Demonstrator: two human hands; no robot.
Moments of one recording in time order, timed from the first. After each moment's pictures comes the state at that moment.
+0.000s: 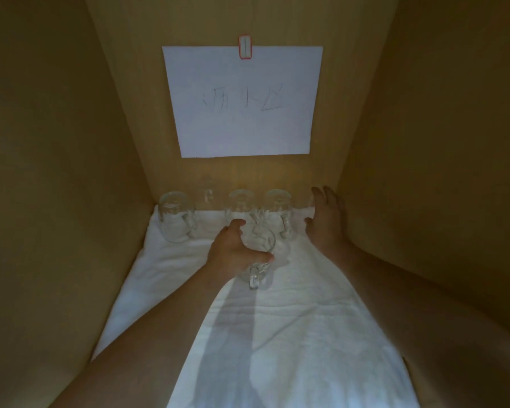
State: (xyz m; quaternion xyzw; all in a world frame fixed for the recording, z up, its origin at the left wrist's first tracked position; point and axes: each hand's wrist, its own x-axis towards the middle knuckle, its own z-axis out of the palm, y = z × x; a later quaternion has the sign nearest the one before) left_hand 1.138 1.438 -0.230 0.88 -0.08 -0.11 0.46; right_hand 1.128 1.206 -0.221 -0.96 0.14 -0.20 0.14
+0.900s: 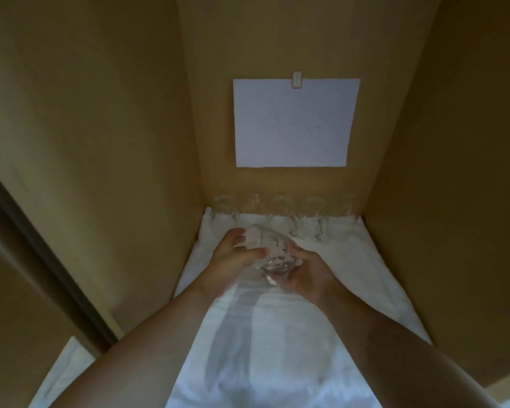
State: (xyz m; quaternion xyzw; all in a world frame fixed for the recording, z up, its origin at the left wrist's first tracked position) left_hand 1.070 1.547 -0.203 0.69 -0.02 -0.14 0.71; right_hand 1.047 1.352 -0.240 -0.38 0.09 0.14 0.91
